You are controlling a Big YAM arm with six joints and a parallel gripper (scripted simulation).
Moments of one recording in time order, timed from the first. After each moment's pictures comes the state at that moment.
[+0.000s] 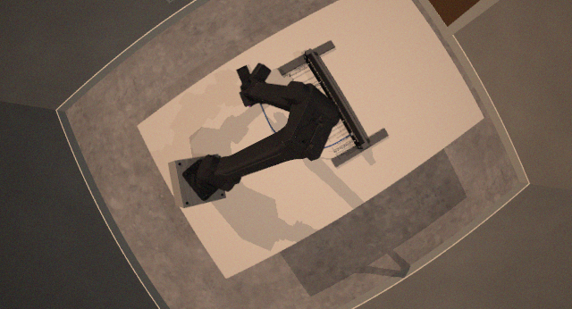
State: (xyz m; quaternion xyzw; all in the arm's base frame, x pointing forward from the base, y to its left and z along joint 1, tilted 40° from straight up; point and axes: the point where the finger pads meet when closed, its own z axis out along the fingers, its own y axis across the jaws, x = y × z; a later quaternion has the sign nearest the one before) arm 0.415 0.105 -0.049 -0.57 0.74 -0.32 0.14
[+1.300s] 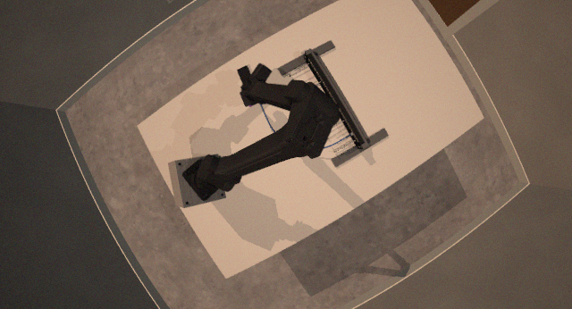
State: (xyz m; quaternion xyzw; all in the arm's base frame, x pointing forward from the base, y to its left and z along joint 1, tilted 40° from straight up) arm 0.419 0.104 -0.052 -0.57 0.74 -0.32 0.14
